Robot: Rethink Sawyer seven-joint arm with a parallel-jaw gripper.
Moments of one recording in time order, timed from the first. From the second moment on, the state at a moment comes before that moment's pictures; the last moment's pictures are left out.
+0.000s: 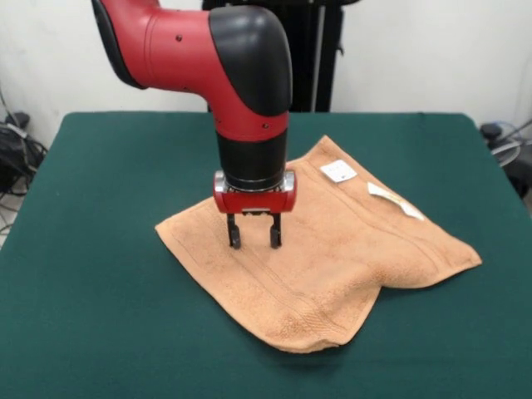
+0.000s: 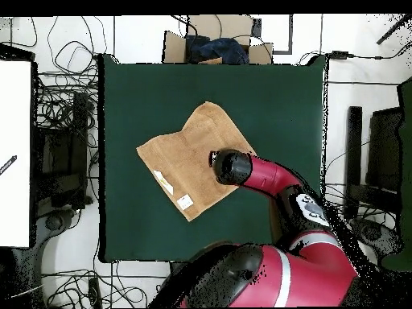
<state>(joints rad) -0.43 -0.39 0.11 1.64 -0.08 0.31 1.42</state>
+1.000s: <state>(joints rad) -0.43 -0.49 0.09 1.79 -0.10 0.31 1.42</state>
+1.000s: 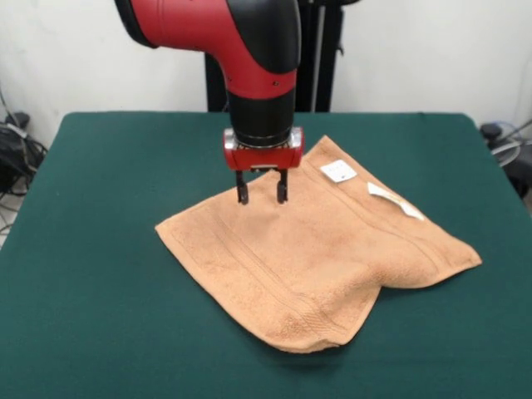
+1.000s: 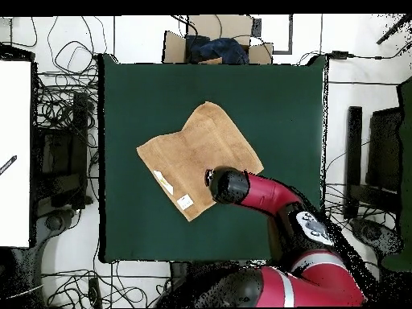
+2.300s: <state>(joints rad) -0.46 -0.41 0.08 1.78 -0.14 0.28 1.42</state>
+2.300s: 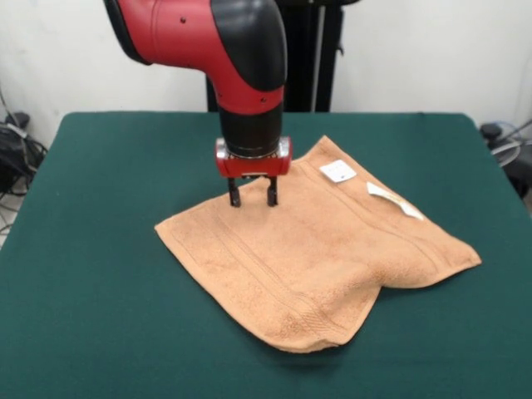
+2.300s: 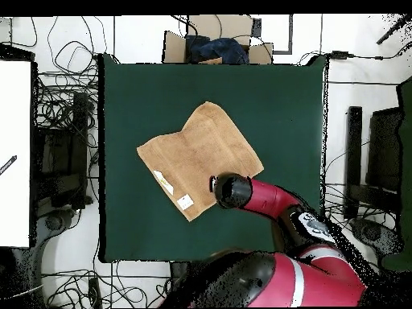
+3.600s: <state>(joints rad) -0.46 -0.42 0.08 1.80 -0.14 0.24 1.42</state>
